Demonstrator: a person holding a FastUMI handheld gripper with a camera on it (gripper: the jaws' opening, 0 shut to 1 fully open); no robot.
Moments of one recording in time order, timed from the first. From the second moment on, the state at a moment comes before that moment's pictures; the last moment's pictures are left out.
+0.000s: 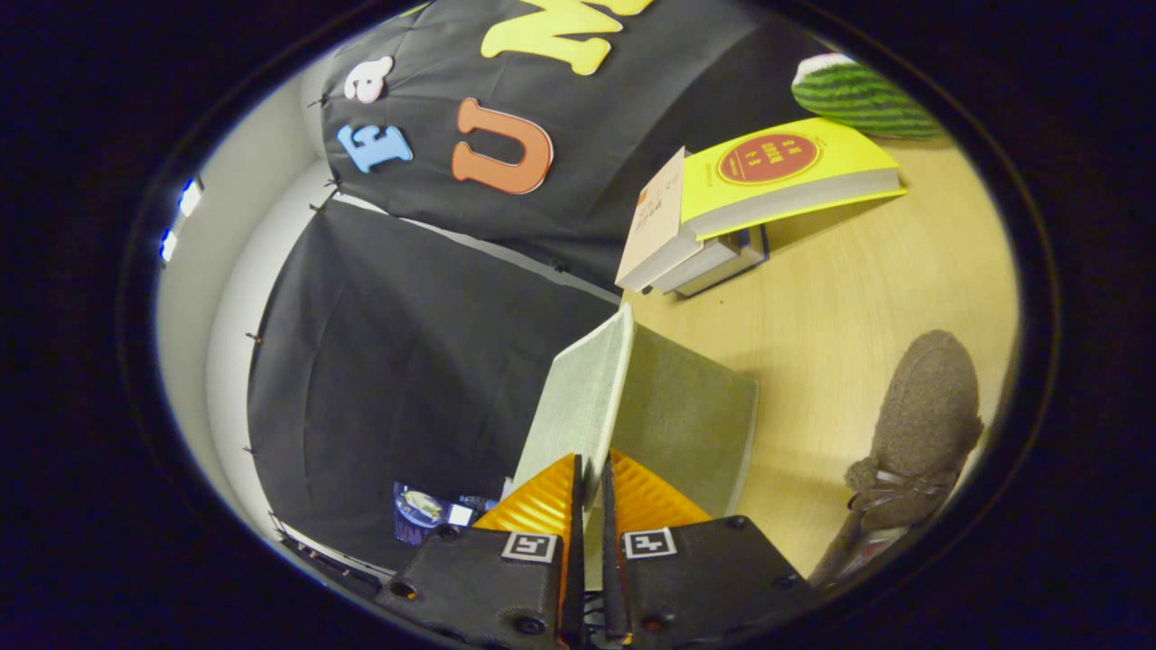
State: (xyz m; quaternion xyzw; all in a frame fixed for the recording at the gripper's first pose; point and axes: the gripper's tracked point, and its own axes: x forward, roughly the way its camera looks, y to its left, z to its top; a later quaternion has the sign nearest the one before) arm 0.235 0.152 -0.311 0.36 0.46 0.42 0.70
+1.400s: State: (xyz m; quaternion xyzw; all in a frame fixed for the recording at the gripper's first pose) arm 0.177 0.266 -0.135 0.26 0.38 0.38 0.80
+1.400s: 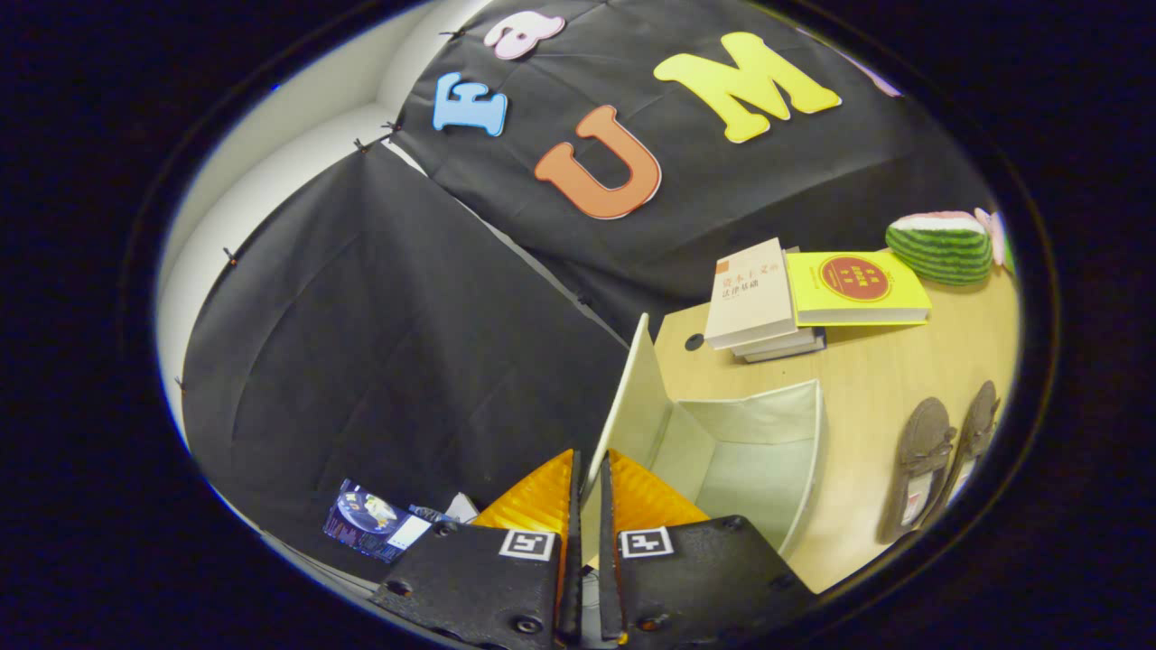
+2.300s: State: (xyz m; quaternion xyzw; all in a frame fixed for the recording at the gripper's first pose) arm 0.124 0.375 -0.175 0.19 0.42 0.39 0.79
